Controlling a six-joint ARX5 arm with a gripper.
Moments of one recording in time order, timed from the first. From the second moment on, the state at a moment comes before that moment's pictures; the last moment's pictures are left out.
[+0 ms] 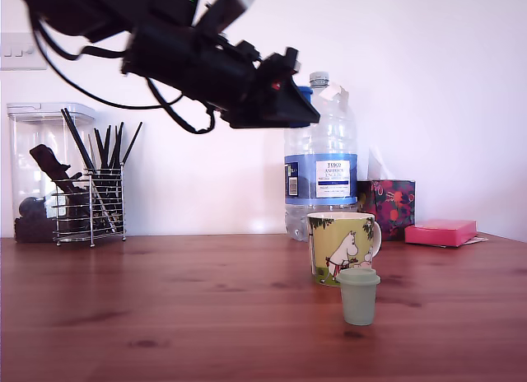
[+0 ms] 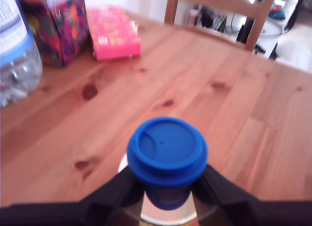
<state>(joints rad) -0.63 1.94 1.35 0.10 0.38 0.06</state>
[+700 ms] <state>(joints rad) -0.70 2.07 1.54 -0.11 0.34 0.08</state>
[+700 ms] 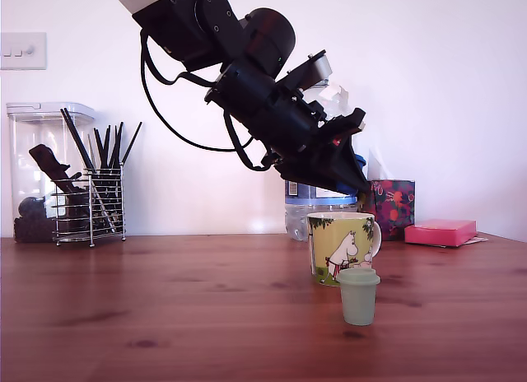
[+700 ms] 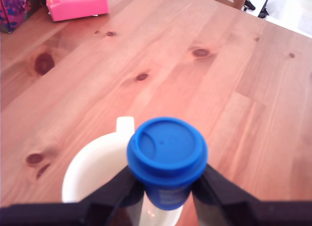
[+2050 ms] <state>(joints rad) -0.69 2.07 1.54 -0.12 0.20 0.10</state>
